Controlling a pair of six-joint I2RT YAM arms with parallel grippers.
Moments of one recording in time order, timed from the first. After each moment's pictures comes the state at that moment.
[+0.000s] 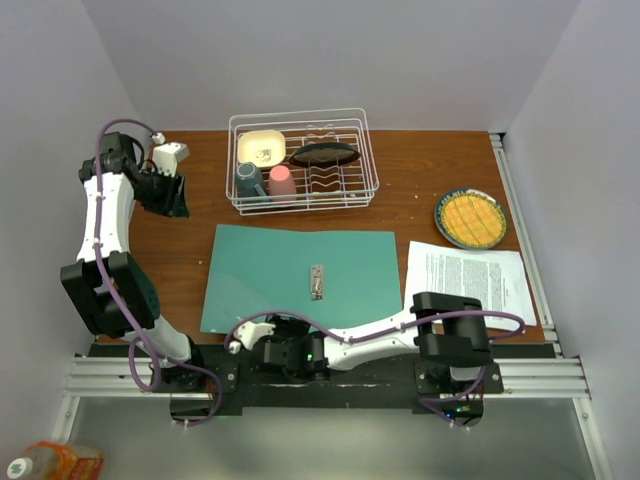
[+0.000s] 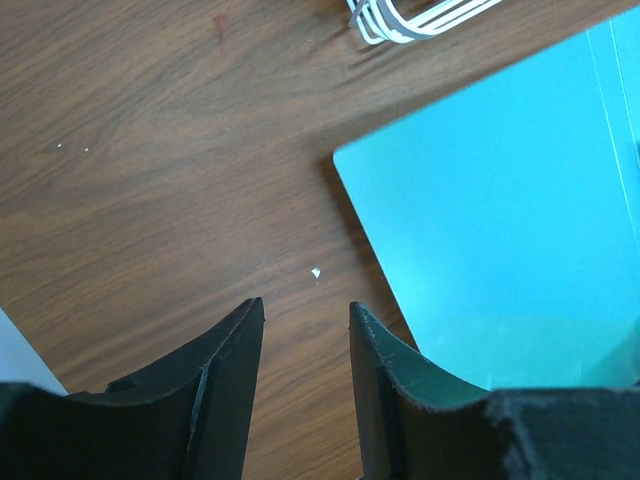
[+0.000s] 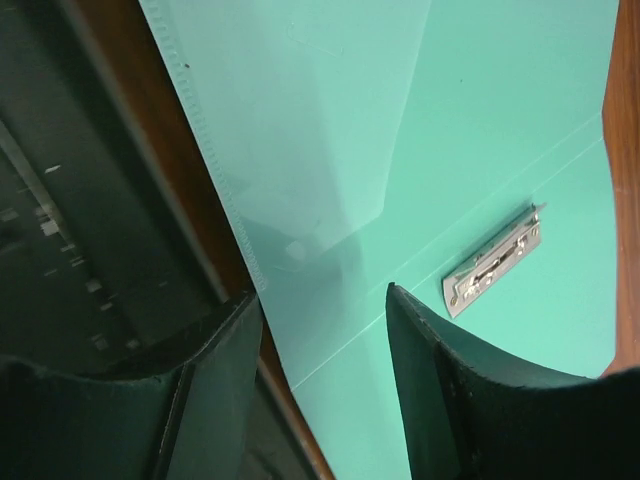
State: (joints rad) left arm 0.30 1.63 1.52 -1.06 0.46 0.54; right arm 1.58 1.86 1.14 -0.27 0.71 0.00
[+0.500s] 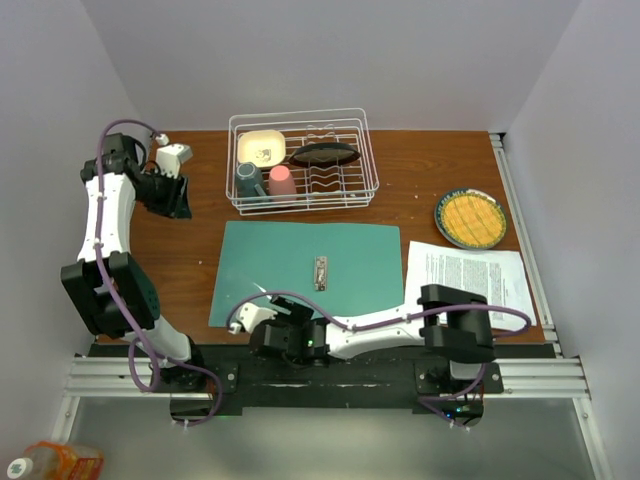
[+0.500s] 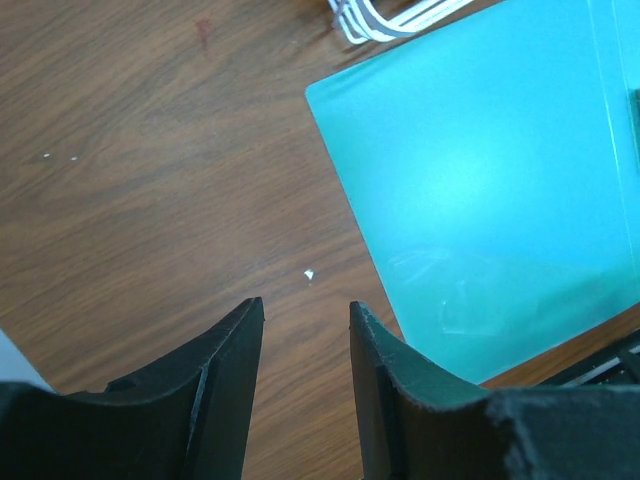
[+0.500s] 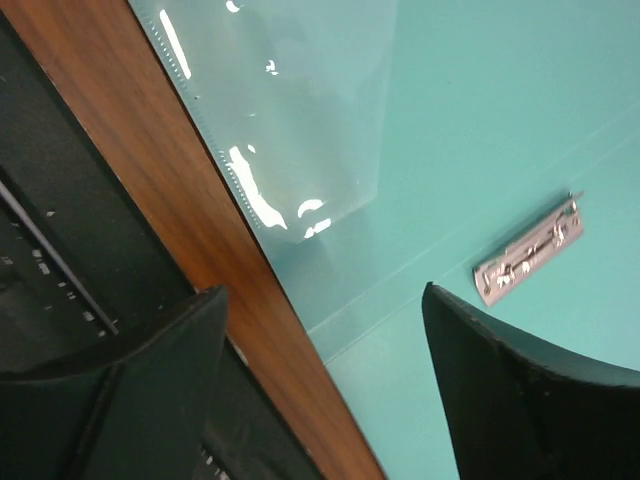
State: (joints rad) left arm 0.29 1.62 1.51 -1.07 0.49 0.56; right arm 1.51 1.85 1.16 -0.28 0.64 0.08
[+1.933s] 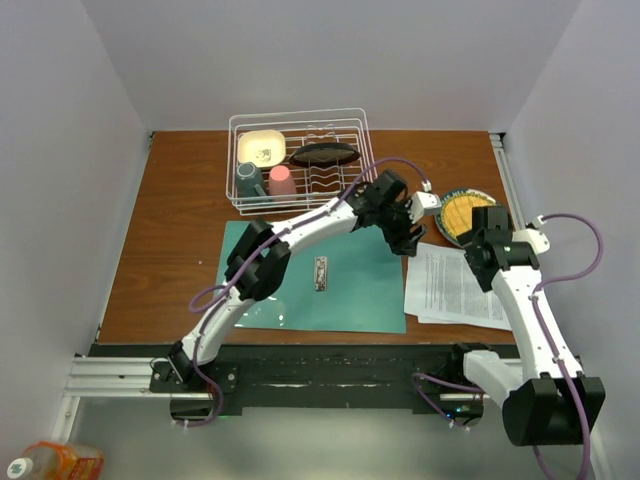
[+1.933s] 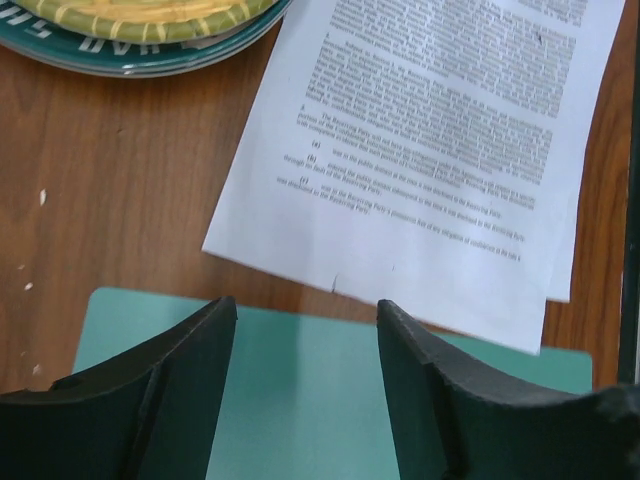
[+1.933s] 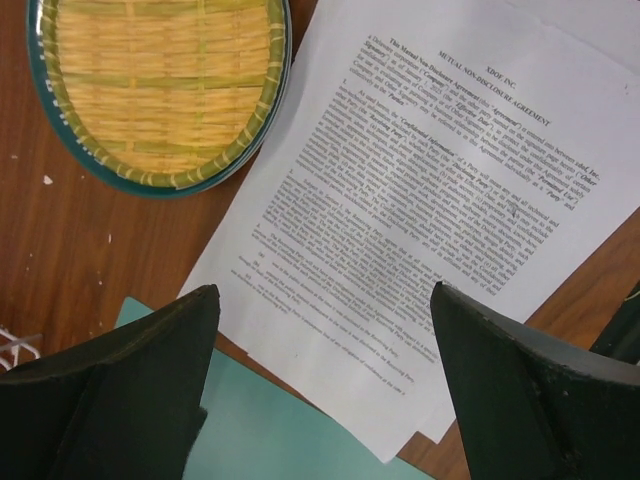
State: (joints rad) left arm -0.87 2.40 2.10 -0.48 0.55 0.21; right arm 0.02 1.00 0.87 -0.90 0.52 1.14
